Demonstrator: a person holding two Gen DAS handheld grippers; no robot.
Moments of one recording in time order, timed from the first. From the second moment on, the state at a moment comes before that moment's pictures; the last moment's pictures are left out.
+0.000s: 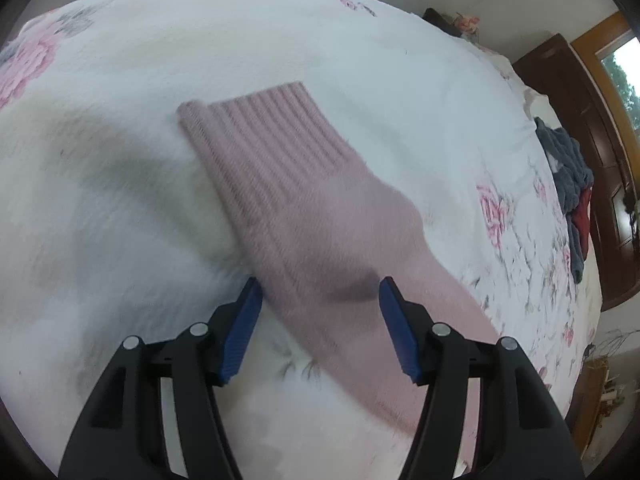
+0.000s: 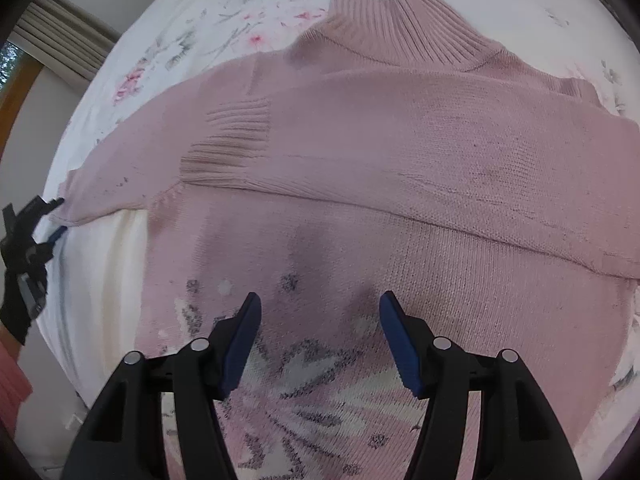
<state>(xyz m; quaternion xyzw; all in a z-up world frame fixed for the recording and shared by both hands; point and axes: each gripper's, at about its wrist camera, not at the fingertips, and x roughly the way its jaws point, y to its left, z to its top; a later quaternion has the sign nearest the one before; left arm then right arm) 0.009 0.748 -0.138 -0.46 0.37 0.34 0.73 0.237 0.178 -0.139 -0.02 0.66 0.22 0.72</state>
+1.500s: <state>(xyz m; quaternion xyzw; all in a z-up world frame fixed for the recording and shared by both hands) 0.121 0.494 -0.161 -0.43 0.47 0.04 0.77 0.250 0.139 -0.135 0.01 0.66 0.21 0.72</state>
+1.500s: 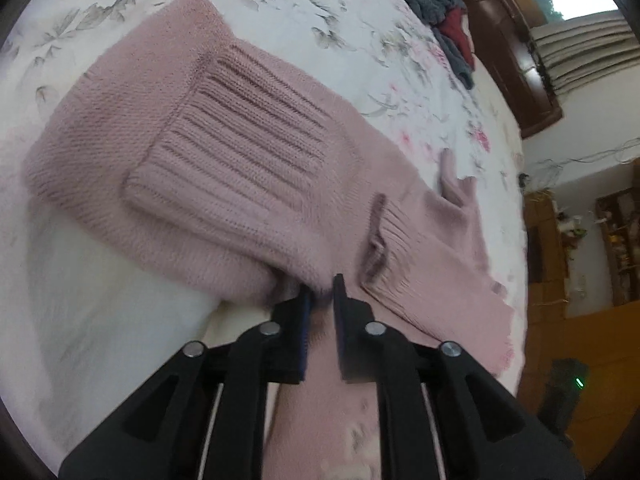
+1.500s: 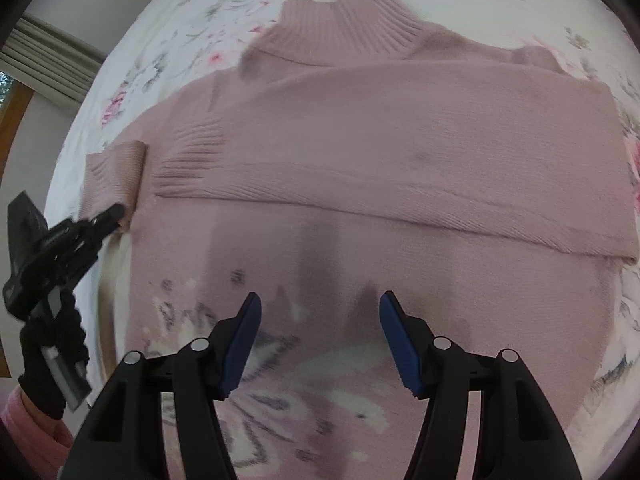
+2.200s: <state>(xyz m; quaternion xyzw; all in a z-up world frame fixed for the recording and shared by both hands) 0.095 0.589 -0.143 -0.37 0.46 0.13 0.80 0.291 0.349 -0.151 0.06 0.67 0.32 0.66</state>
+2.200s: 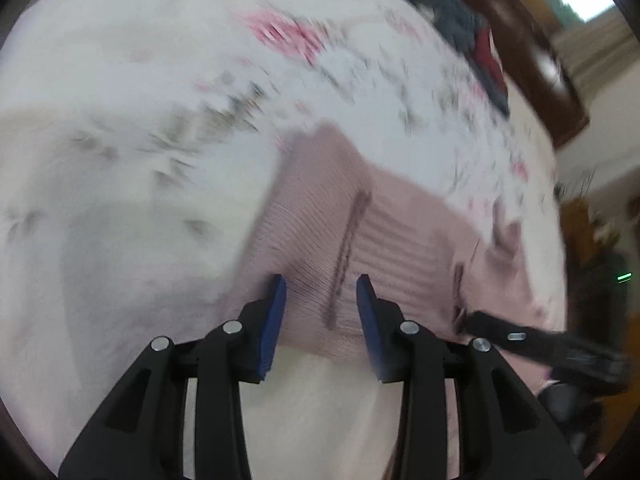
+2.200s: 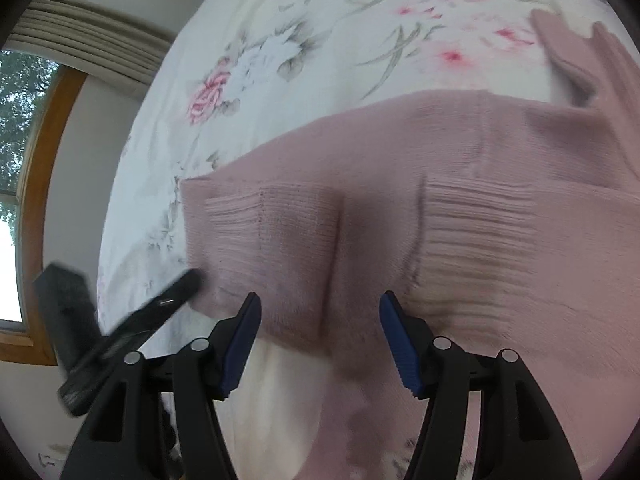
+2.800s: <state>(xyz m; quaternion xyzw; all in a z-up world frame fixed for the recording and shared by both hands) 0.090 0.566 -0.119 -0.33 0.45 0.13 0.82 0.297 0.304 -0.103 0.10 0.63 0.37 0.67</state>
